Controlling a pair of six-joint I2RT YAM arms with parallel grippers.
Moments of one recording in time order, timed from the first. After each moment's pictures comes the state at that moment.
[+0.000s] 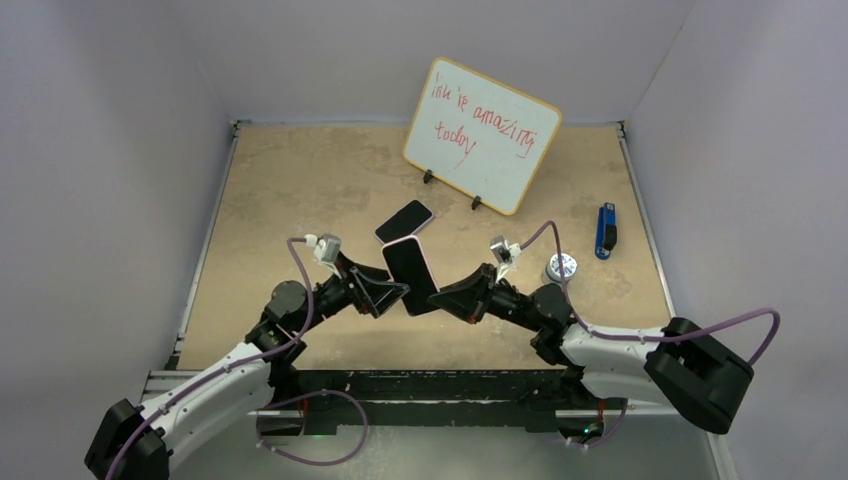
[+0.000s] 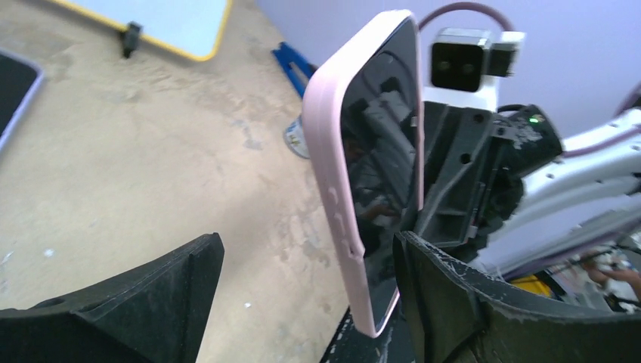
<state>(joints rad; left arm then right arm) -0.67 0.63 0.16 0.50 0.26 -0.72 0.87 1.12 0.15 1.16 -0.35 0.81</state>
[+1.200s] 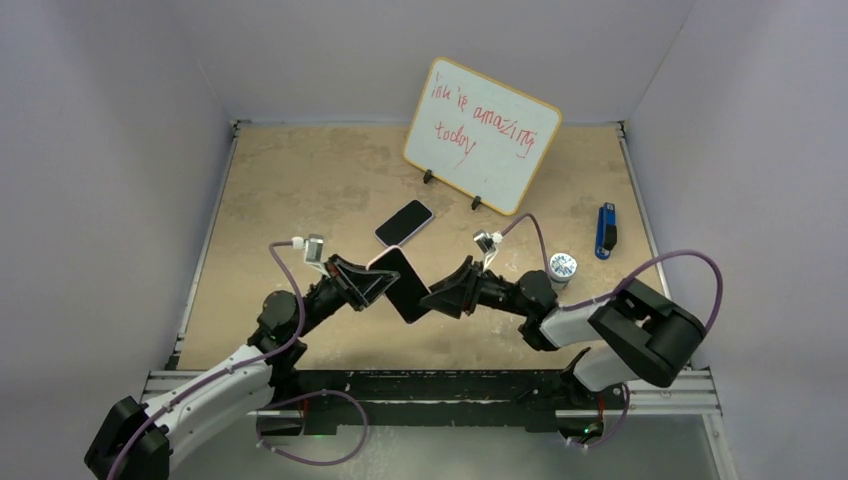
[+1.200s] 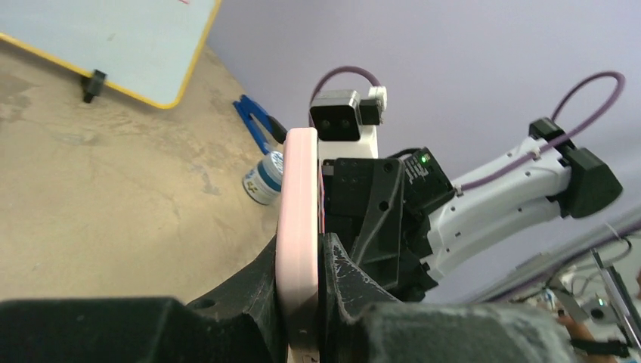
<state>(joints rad) -0.67 0.64 0.10 0.79 0.26 -0.87 0.77 1.42 0.20 1.39 -0.57 0.97</state>
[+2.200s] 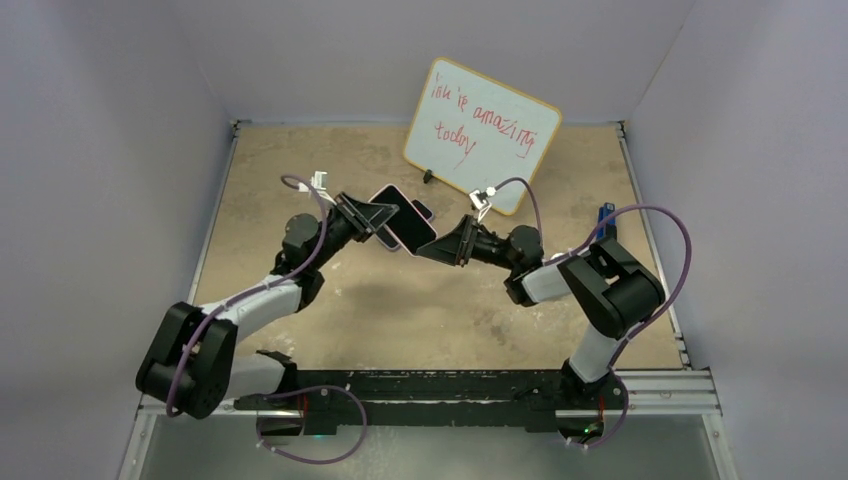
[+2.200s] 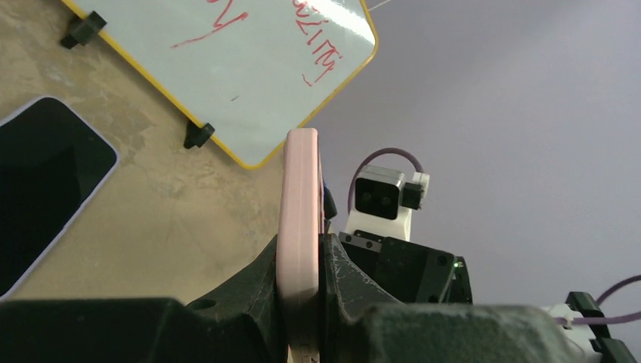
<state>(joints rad) -0.39 1.23 0.47 0.78 0.27 -1.10 0.54 1.72 0.53 1.39 -0.78 1.21</state>
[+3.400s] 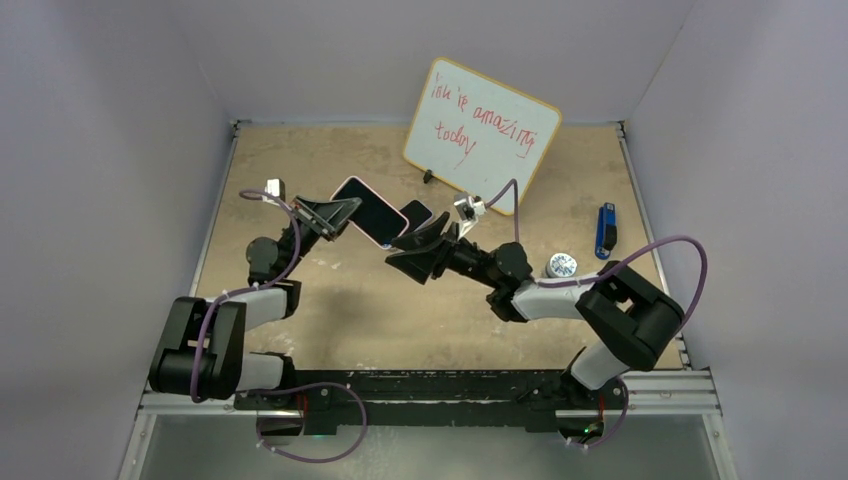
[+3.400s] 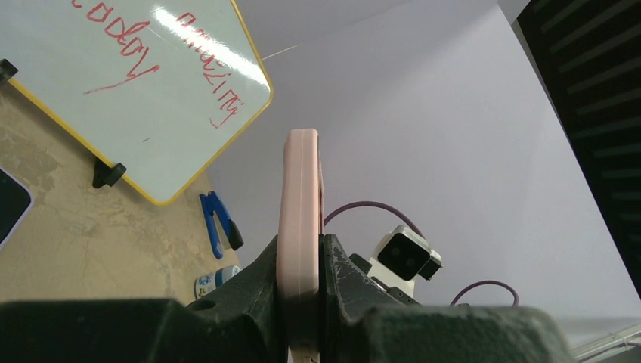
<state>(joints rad) -0.11 1.34 0.31 1.38 0.55 -1.50 0.82 1.56 0.55 1.38 -0.44 0.79</state>
